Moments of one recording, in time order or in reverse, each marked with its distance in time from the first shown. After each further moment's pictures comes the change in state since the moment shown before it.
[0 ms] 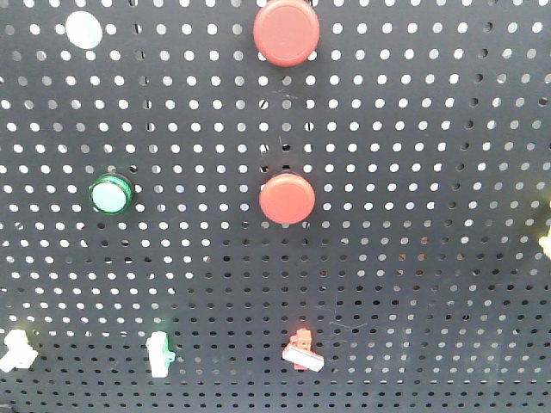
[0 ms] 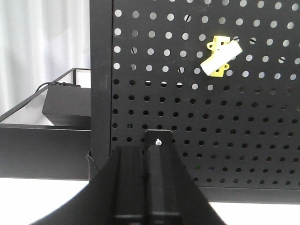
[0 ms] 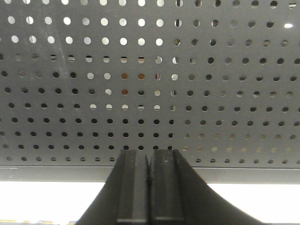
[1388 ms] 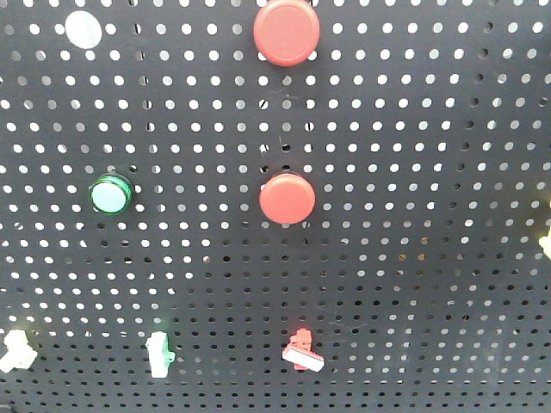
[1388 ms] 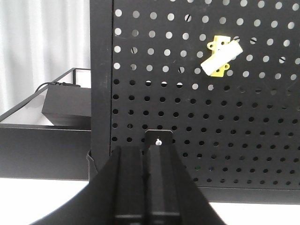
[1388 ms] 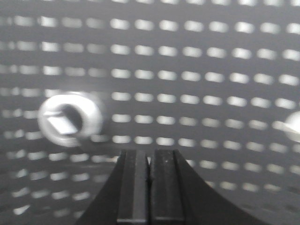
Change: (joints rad) left arm 0.000 0.000 0.000 0.000 0.000 0.000; right arm 0.000 0.823 -1.285 0.264 0.307 -0.278
